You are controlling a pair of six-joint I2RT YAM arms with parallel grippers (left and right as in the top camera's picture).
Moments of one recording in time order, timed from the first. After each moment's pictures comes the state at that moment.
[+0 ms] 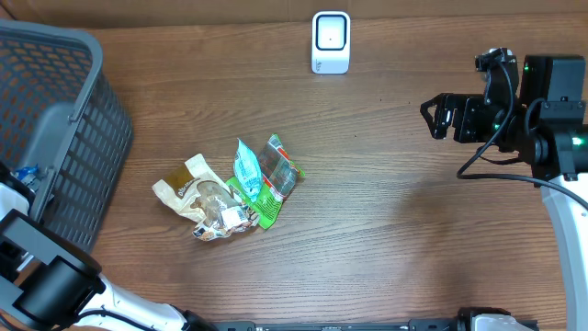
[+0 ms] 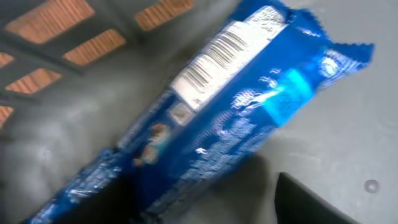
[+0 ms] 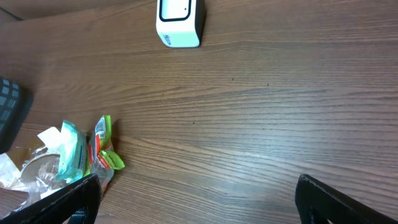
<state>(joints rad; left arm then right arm) 0.91 1.98 1.34 -0.44 -0.09 0.03 -0.01 1.34 1.40 -0.93 -0.38 0.07</state>
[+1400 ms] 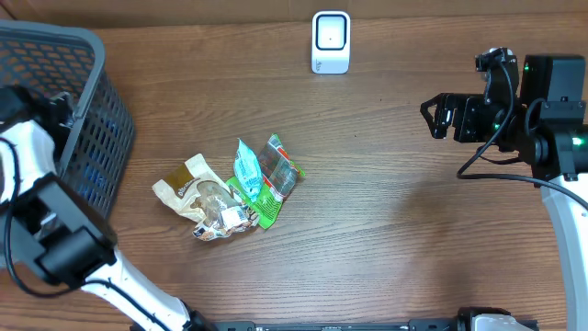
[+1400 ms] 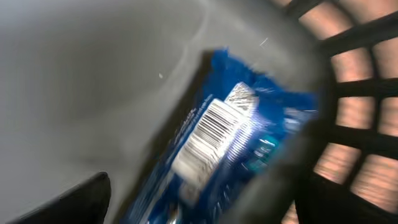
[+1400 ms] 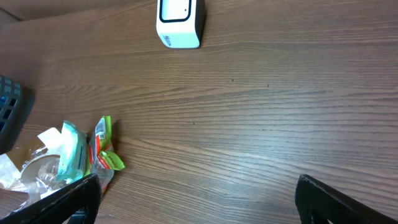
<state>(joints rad) 0.64 2.13 1.68 -0.81 0.24 0.19 -0.01 1.34 1.40 -0.92 -0.38 0.07</state>
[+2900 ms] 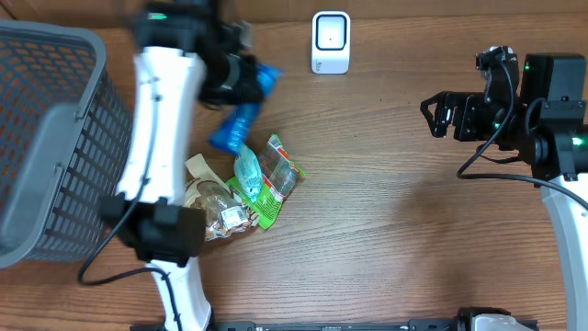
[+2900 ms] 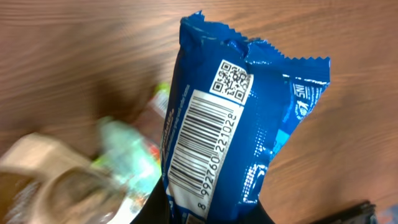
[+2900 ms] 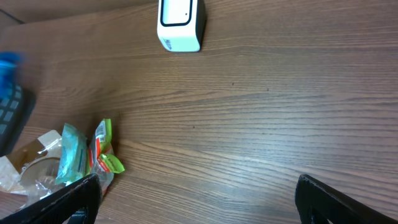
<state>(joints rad) -0.21 2.08 2.27 -1.55 0.29 -0.18 -0.01 1.34 1.40 -0.91 -0.38 0.07</state>
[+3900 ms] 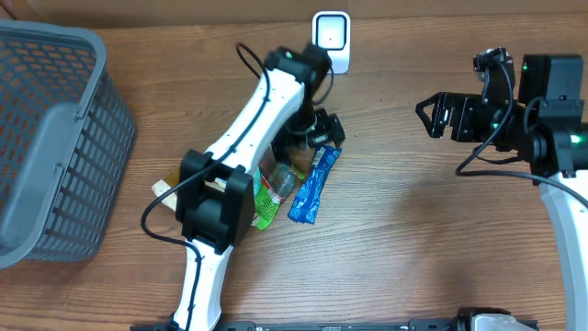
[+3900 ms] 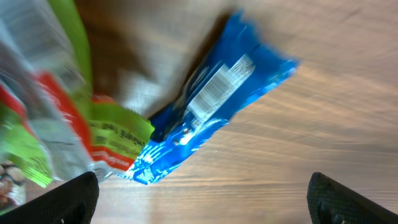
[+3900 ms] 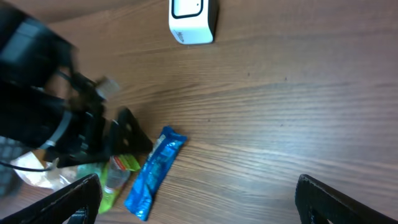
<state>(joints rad) -0.45 2.26 2.09 -1.46 0.25 -0.75 -0.01 1.36 1.40 -0.93 -0.44 0.12</state>
